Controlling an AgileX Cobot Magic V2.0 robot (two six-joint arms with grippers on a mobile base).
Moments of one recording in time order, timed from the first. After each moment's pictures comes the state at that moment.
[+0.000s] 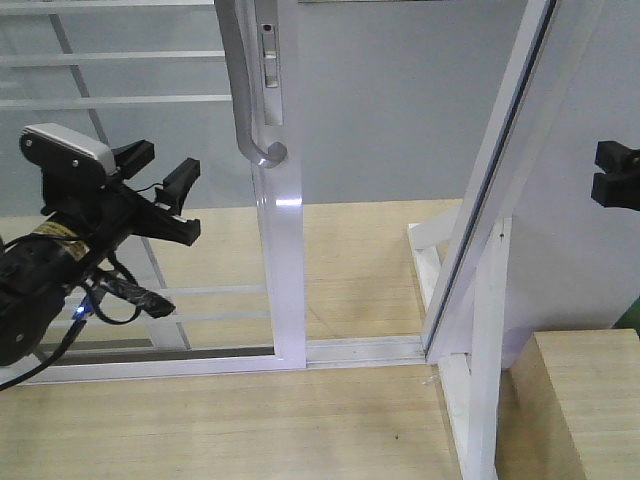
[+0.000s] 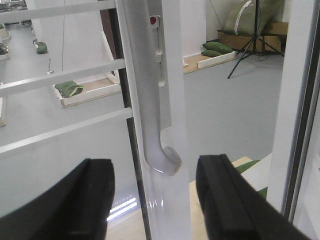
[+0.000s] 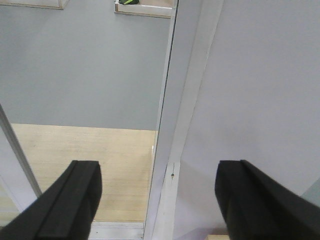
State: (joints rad) left arm -0.30 1.63 -0.55 0.16 -0.90 0.00; right arm 0.01 0.96 -0.68 -0.12 0.24 0.04
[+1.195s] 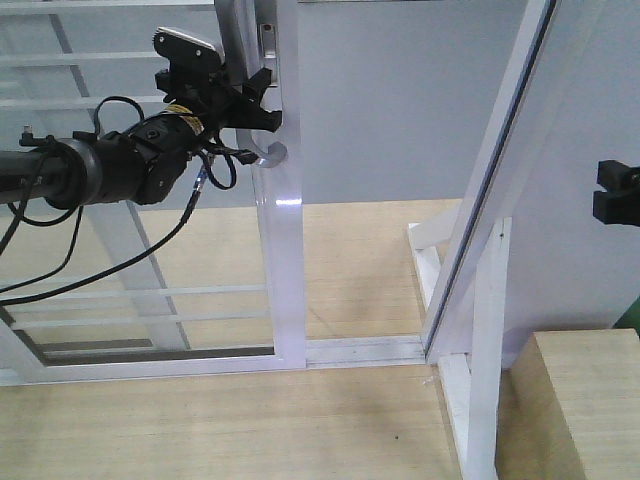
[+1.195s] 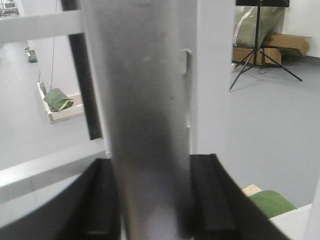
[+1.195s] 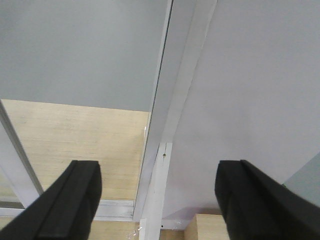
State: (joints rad) left arm -0.33 2.13 -1.36 0.20 -0.63 -0.08; right arm 0.01 0.96 -0.68 -0.17 0.31 0.04
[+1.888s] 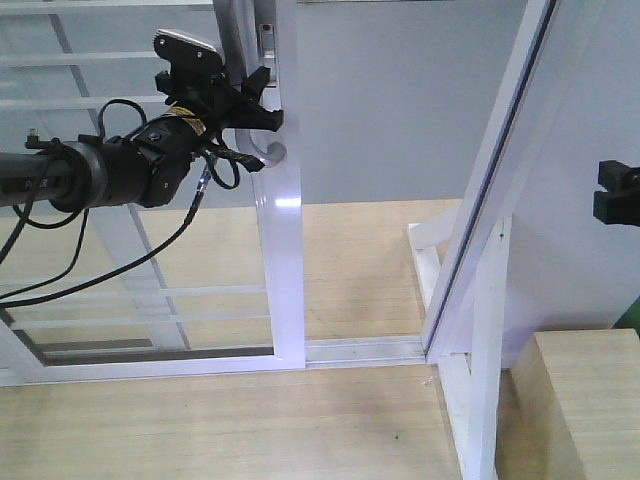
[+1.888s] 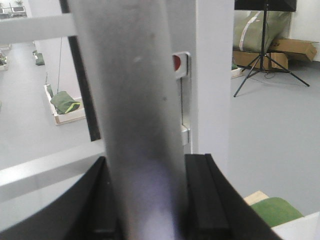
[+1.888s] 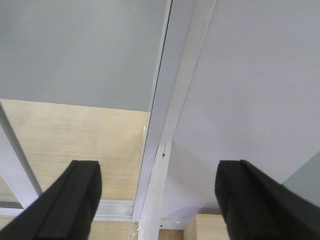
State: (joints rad) left arm -0.33 2.14 -1.36 0.11 -0.66 -0.01; right arm 0.01 0.96 -0.68 -0.17 0.31 0.04
